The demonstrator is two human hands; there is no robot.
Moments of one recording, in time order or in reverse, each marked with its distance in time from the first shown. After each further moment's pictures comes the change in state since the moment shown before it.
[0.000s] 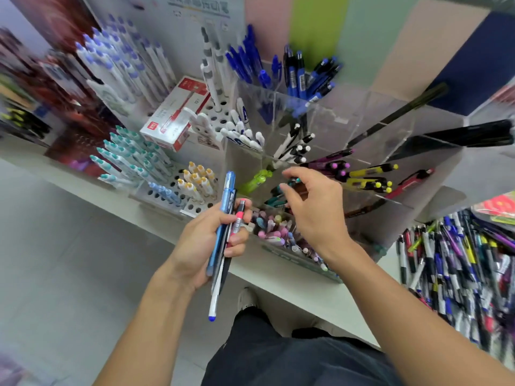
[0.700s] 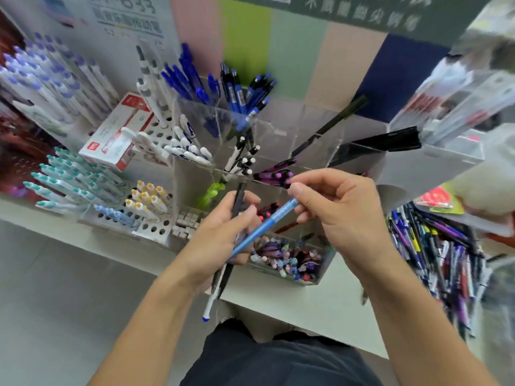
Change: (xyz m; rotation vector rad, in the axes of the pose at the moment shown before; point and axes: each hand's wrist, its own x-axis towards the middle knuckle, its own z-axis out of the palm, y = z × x) left_hand 0.026 -0.016 0.076 0.512 -0.098 0.052; right_hand -0.014 -0.010 -0.112 0.587 -0.015 0.313
